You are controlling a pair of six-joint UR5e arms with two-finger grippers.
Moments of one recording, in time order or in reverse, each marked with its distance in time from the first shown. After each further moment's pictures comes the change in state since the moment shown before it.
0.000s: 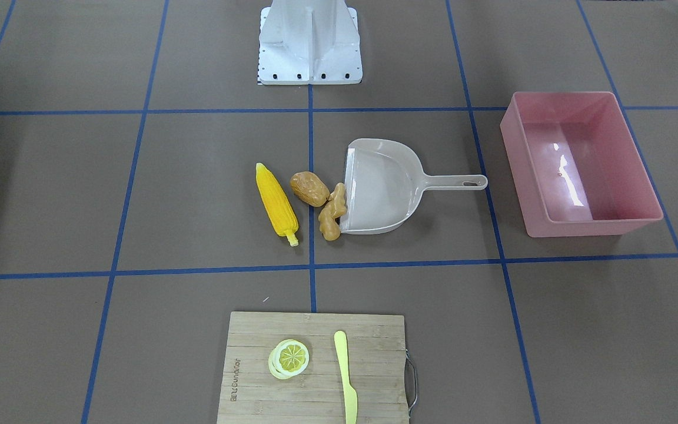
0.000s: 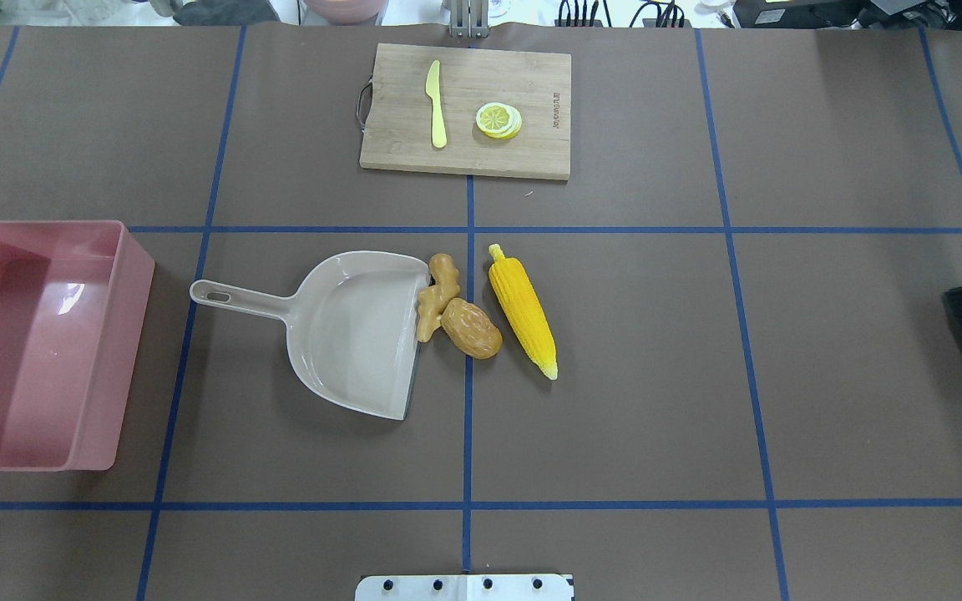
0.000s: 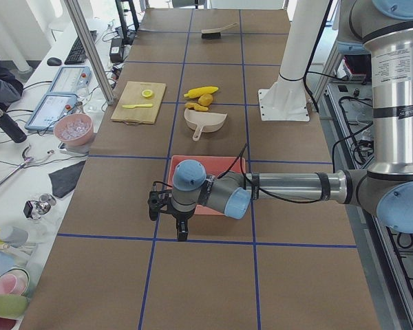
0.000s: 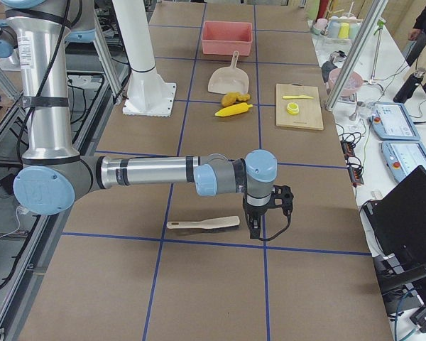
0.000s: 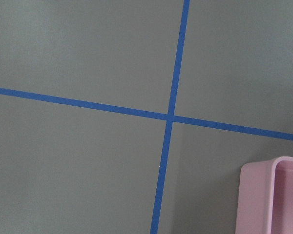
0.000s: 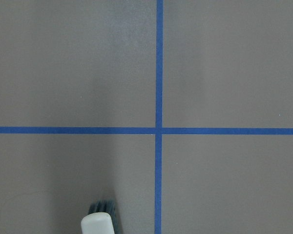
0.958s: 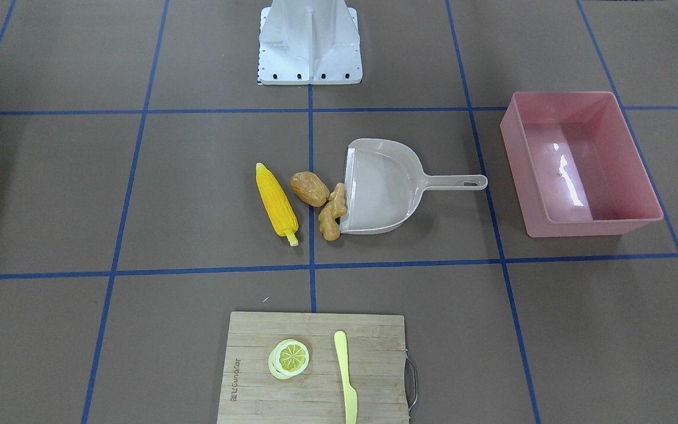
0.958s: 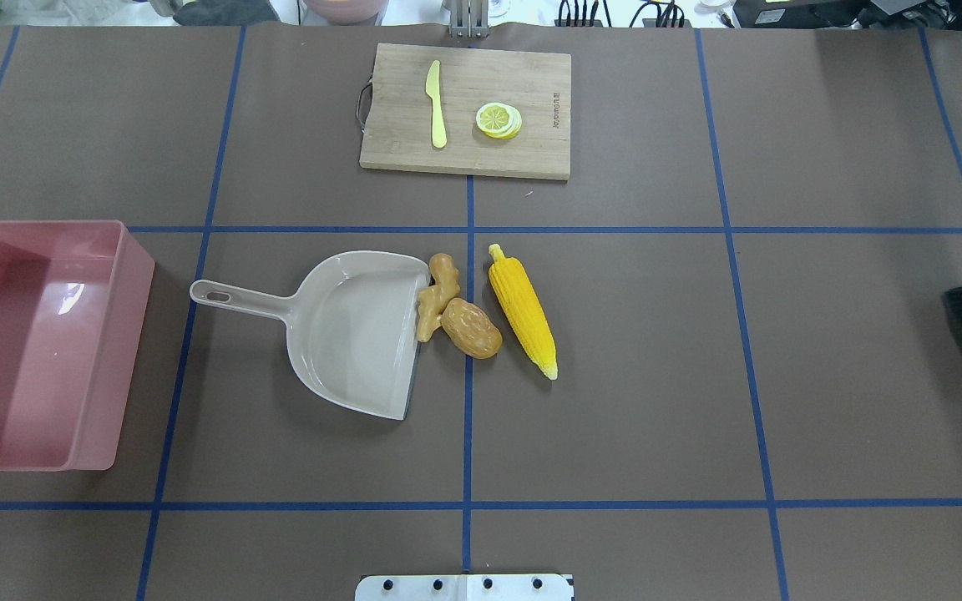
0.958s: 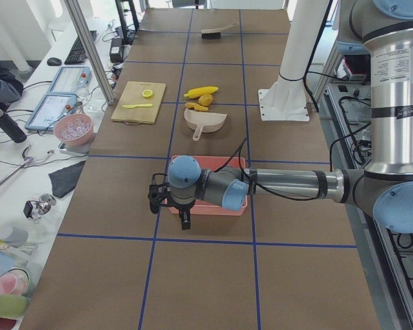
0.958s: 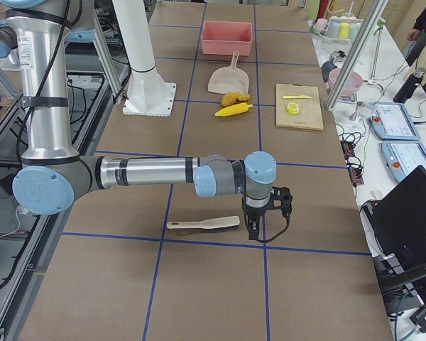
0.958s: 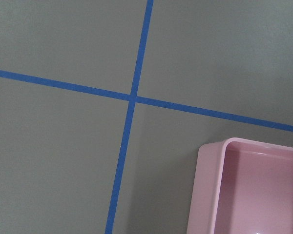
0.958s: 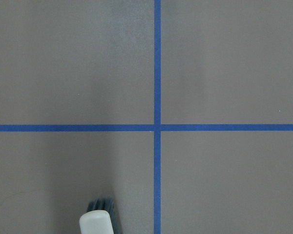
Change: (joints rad) left arm -0.008 -0.017 -0.042 0.126 -0.150 0.000; right arm 0.000 -0.004 -0.003 0.000 0.004 0.003
